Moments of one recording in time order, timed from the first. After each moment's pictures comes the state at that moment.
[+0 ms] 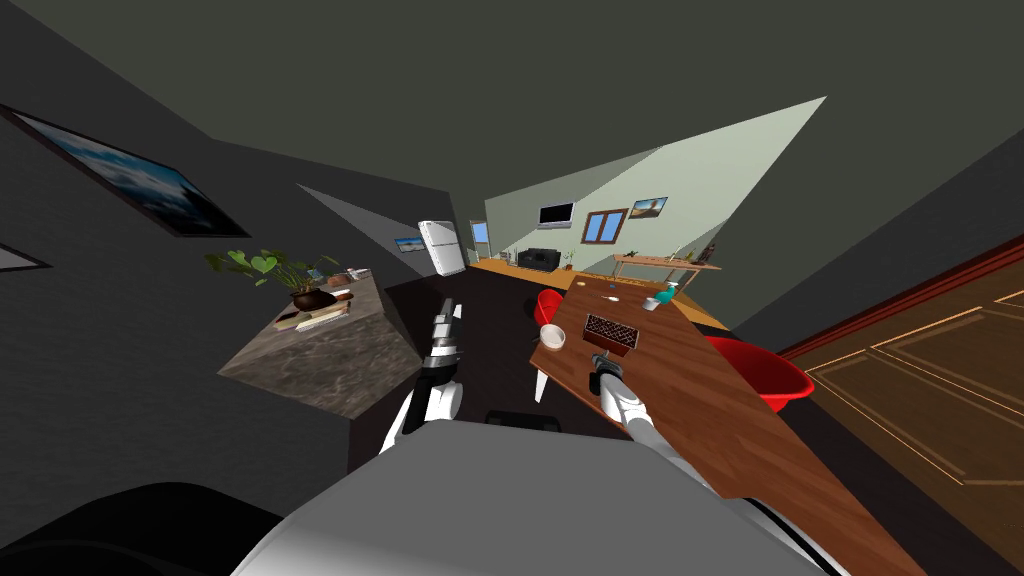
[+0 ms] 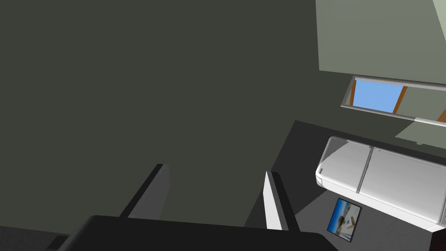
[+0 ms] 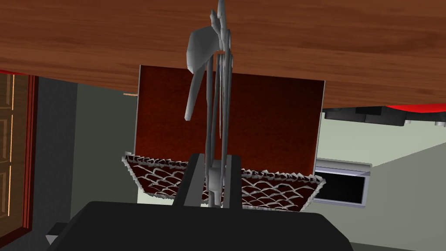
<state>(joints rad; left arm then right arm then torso) 0.46 0.00 -0.07 -2.21 0.00 -0.41 -0.03 -0.09 -0.33 0.12 -0.97 1.21 0.50 -0.22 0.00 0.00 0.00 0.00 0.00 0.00</state>
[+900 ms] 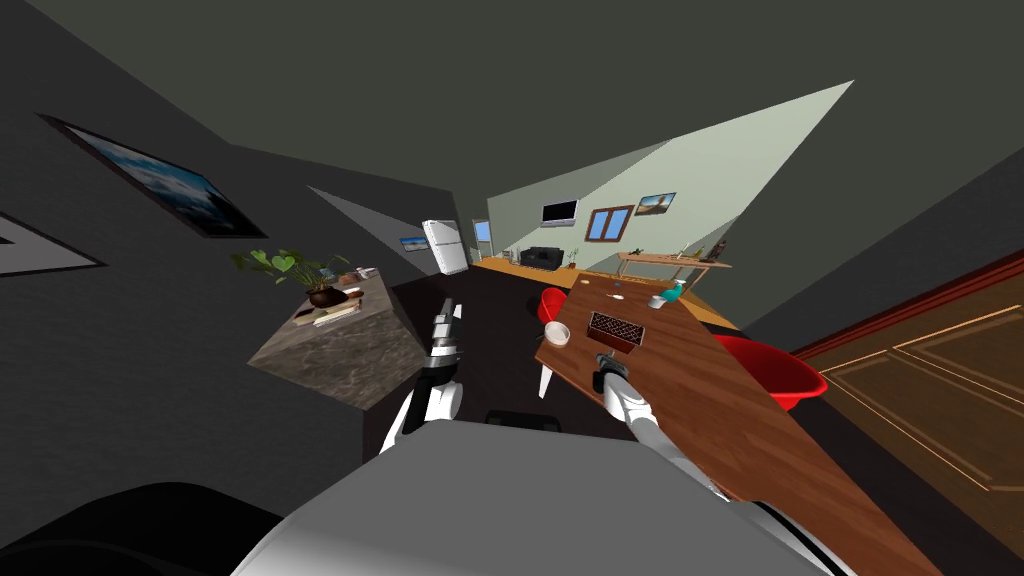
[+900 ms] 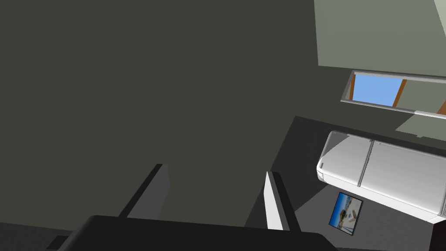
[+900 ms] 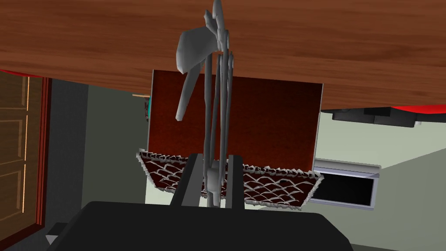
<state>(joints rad) 0.46 0.00 -0.07 -2.21 0.00 -0.41 -0.03 -0.09 -0.35 0.10 -0.98 1.17 0.52 -0.21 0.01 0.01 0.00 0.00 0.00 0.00</state>
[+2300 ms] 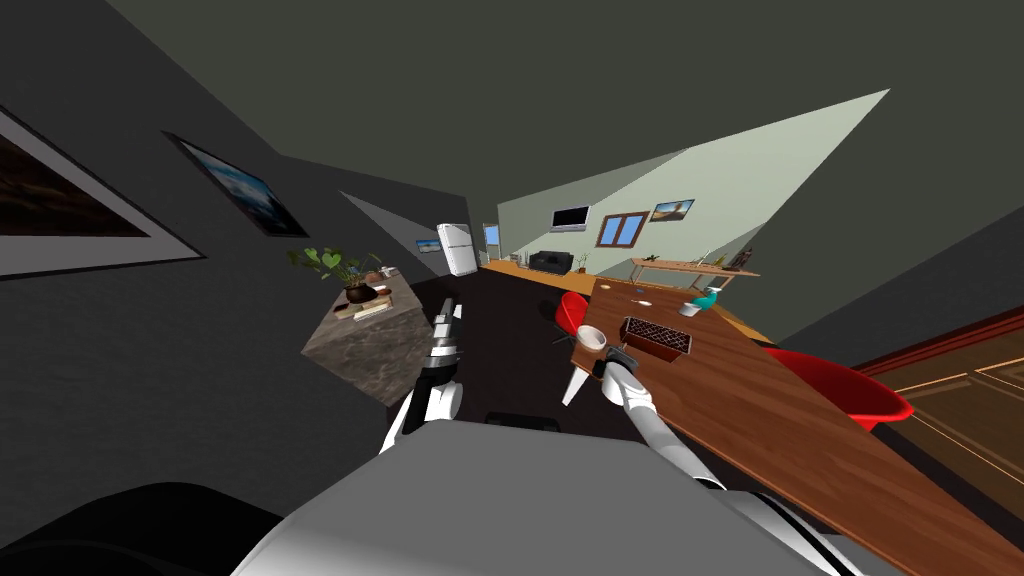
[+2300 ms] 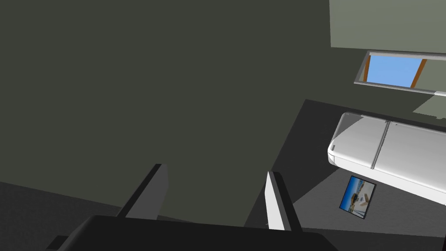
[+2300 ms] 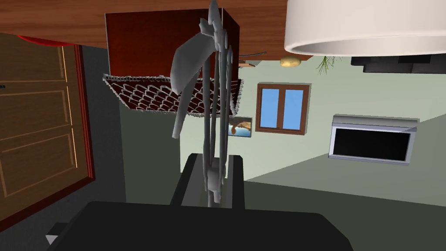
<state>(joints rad) 0.46 0.00 -0.07 -2.21 0.00 -0.41 -0.03 -0.12 -0.36 0.04 -1.06 1.15 0.68 -0.21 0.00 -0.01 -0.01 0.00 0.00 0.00</state>
